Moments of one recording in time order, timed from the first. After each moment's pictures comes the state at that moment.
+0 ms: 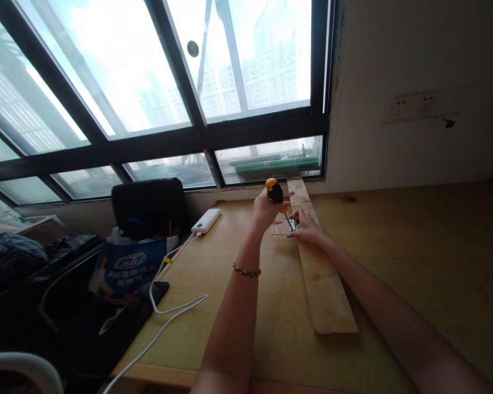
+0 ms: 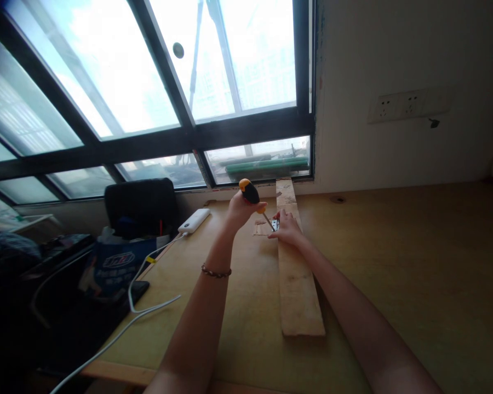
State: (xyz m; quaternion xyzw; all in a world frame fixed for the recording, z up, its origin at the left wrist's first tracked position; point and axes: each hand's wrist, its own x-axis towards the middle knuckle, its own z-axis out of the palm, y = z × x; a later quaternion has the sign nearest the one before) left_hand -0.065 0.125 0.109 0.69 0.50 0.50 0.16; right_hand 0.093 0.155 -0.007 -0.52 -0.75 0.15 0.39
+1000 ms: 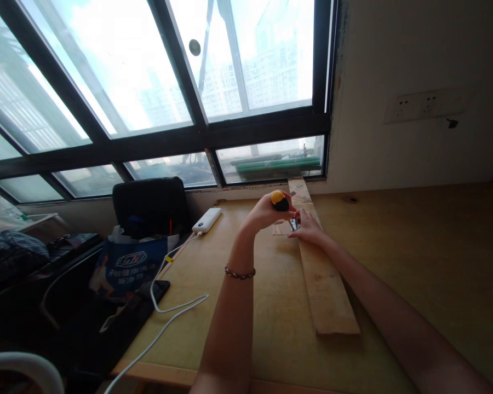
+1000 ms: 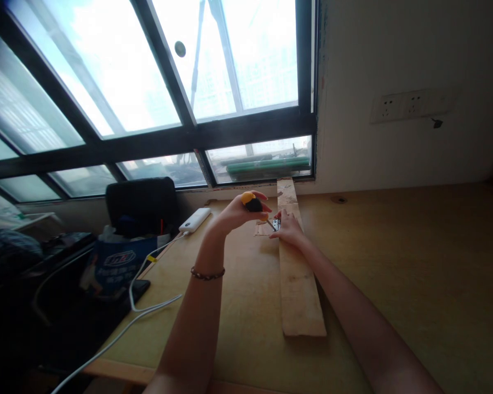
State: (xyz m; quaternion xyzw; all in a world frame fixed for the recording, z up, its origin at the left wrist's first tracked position) left_hand -0.073 0.089 0.134 0.72 0.33 0.40 0.46; right_hand 0.091 0.152 -0.004 -0.54 -0.74 0.14 0.38
